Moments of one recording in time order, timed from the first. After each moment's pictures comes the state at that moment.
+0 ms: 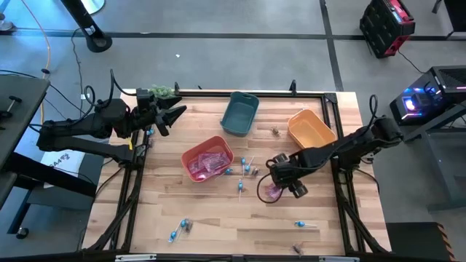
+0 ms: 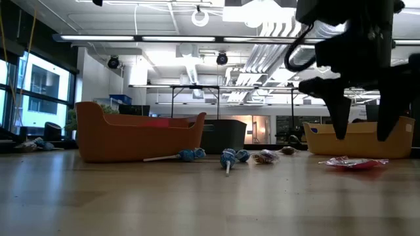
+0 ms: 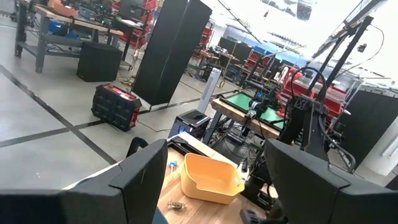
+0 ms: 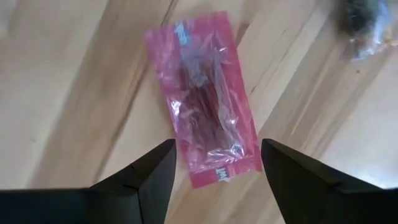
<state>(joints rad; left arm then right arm) 0.01 0.74 0.92 -0.16 -0.47 -0.37 0.26 1.51 0.86 -0.72 -0.02 -0.26</state>
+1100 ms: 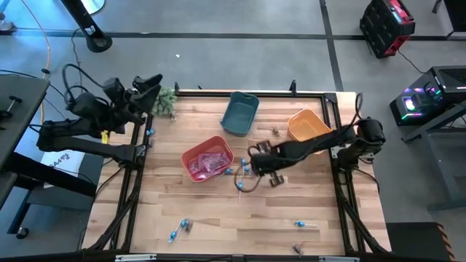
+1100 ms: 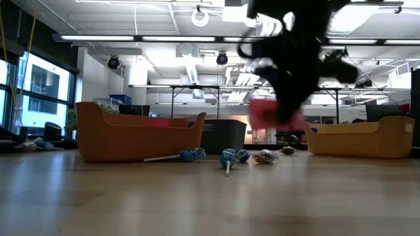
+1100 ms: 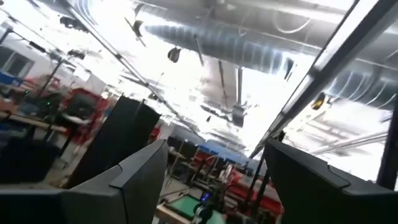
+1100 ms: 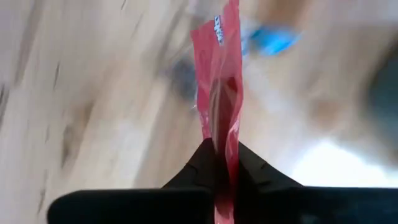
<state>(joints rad) 0.01 0.72 0.92 0.38 -0.39 -0.24 0.14 1.71 1.17 -0.76 0.21 -0.28</state>
